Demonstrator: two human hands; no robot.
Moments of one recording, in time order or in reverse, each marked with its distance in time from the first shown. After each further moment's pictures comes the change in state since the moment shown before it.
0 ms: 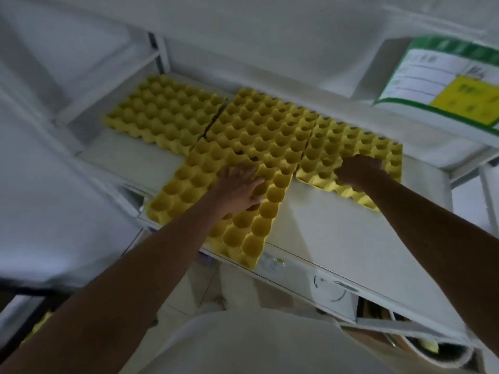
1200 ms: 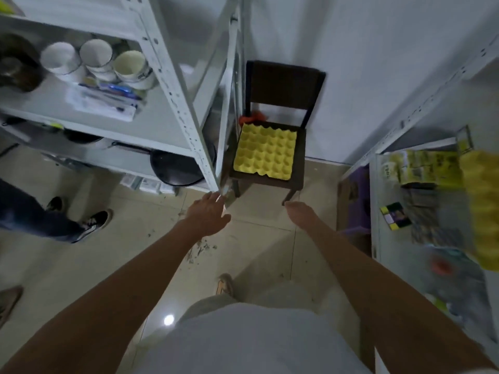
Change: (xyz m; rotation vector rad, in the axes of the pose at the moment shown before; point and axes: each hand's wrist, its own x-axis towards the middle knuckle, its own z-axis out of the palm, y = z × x) left_hand -0.668 0.224 0.268 -0.696 -0.089 -1.515; right_hand -0.514 -0.383 0.223 0.058 -0.464 -1.122
